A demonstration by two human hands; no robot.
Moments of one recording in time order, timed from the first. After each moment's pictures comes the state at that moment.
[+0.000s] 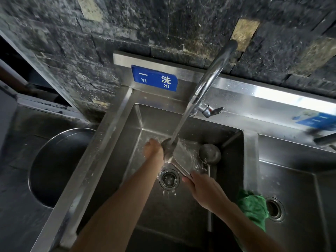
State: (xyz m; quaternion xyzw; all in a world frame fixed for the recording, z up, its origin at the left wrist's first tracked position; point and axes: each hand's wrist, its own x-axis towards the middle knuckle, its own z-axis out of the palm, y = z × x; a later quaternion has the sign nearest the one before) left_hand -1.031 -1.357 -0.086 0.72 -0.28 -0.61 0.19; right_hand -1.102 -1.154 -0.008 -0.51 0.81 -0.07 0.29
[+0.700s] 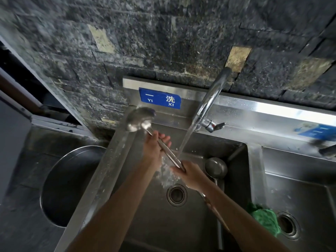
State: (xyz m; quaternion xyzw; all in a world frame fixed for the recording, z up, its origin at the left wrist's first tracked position) left_hand -1.010 -1.385 0.027 0.47 -0.28 -0.76 0.34; right_hand -1.107 -1.249 -0.017 -0.48 0.76 -0.24 0.37
